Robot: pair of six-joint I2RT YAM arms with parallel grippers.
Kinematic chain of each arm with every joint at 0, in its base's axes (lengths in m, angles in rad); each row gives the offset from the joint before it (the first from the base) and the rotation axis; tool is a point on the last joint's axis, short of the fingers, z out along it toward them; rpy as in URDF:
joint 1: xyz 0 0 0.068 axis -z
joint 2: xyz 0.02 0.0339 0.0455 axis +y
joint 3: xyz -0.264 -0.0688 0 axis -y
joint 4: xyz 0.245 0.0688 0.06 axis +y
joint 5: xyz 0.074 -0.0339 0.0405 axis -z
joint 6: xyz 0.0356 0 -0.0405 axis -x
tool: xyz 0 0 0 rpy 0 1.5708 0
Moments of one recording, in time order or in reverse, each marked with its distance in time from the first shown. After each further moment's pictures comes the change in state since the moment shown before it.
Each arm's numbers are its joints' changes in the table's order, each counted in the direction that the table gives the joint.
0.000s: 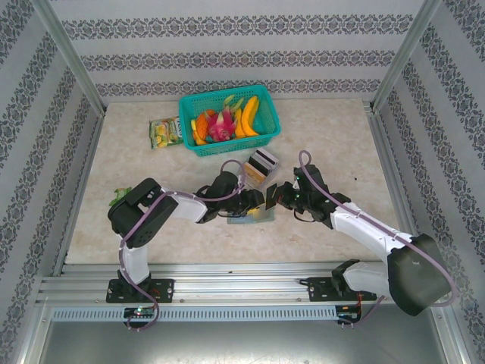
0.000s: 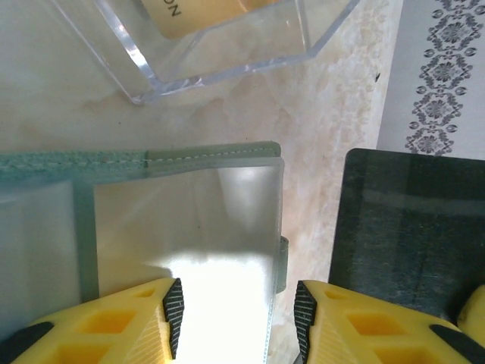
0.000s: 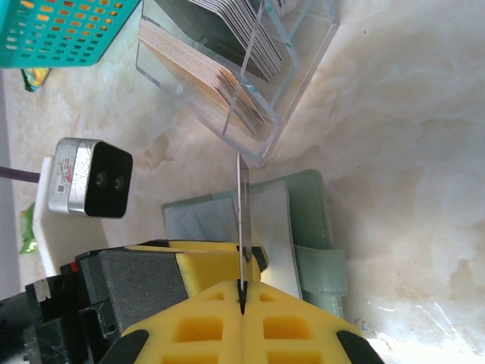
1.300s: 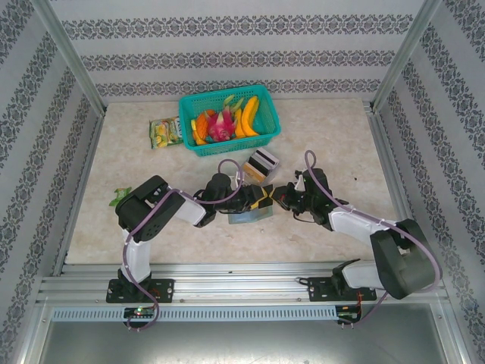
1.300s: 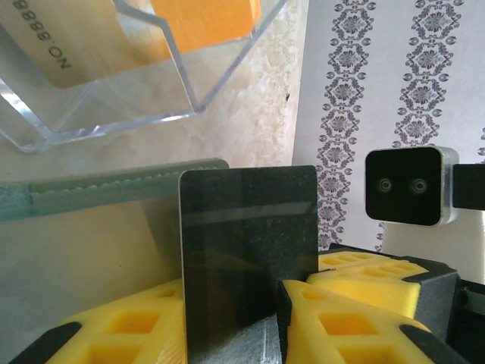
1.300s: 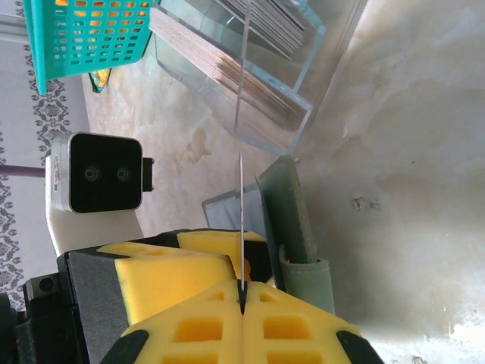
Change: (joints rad) left arm -0.028 0.074 -0.057 -0.372 0.054 0.148; right arm 0.108 0.121 -0.132 -0.357 -0.266 -0.121
